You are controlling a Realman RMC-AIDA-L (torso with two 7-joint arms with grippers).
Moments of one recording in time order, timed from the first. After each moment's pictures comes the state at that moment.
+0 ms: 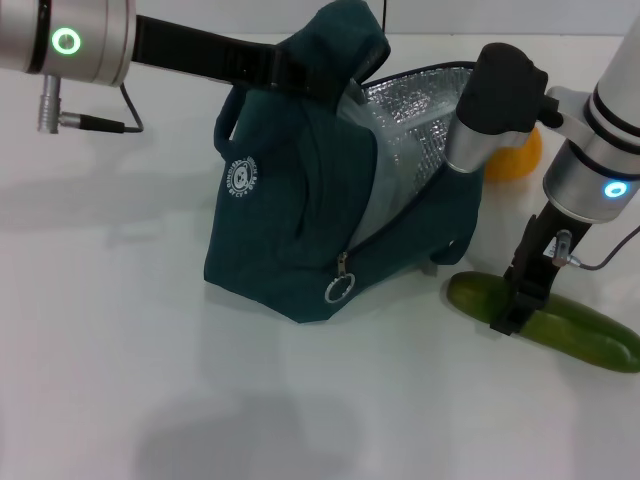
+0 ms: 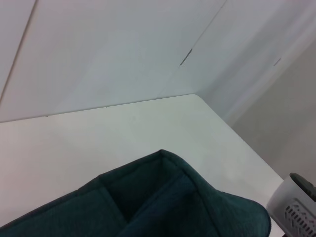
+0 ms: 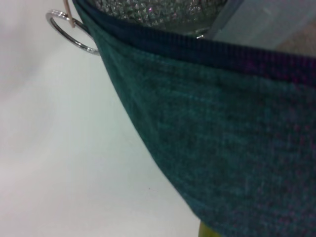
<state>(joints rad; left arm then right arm) -0.63 -2.08 0.96 1.28 2.07 1.59 -2.54 1.05 2.03 -1.59 -0.77 -2.46 -1.52 2.34</state>
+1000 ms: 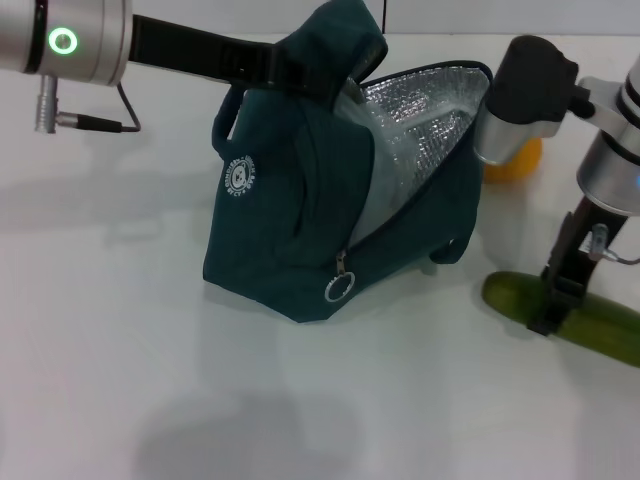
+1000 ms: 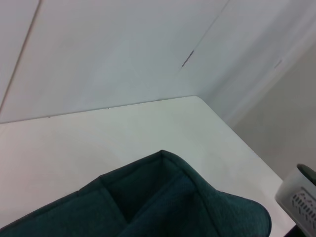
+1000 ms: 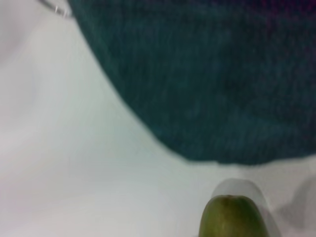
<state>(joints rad) -0.63 -2.08 0.95 1.28 2.07 1.59 -2.53 1.04 2.02 -1.52 -0.80 -2.55 -1.61 2.34</state>
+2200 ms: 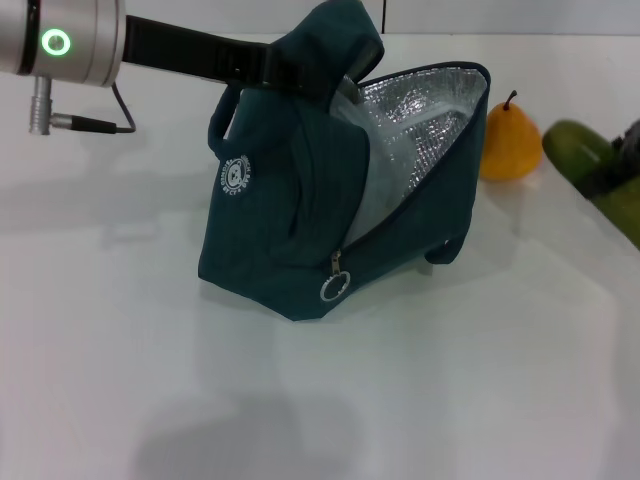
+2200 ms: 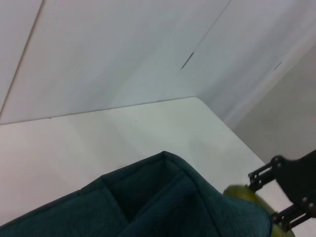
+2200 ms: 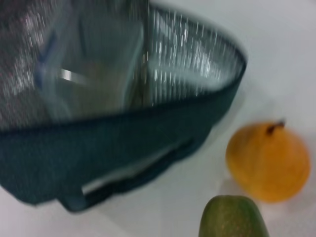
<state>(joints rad) -0.62 -2.08 0.94 1.28 2.07 1.60 -2.53 0.88 1.97 -1.02 -1.20 -2.62 -1.75 2.33</state>
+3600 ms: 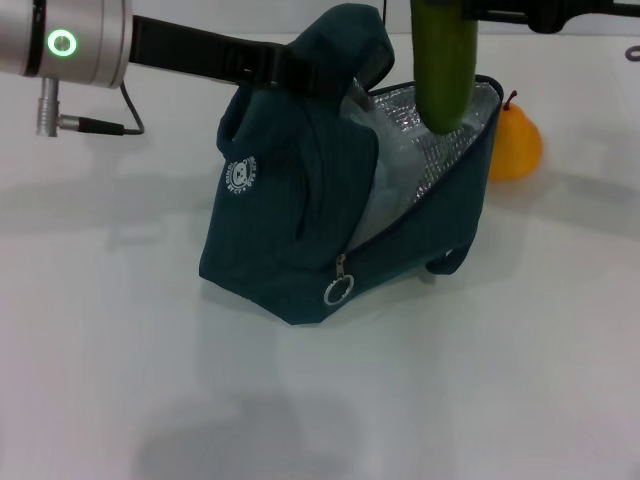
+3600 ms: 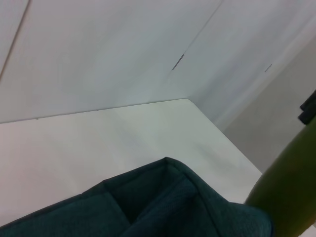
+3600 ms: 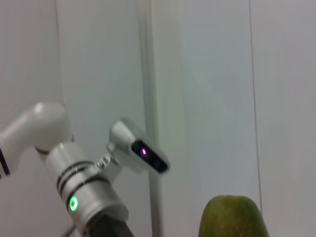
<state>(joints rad) -0.62 -2.08 0.95 1.28 2.04 1.60 -2.53 0.67 2.02 -0.98 -1.02 -1.55 -1.51 1.64</state>
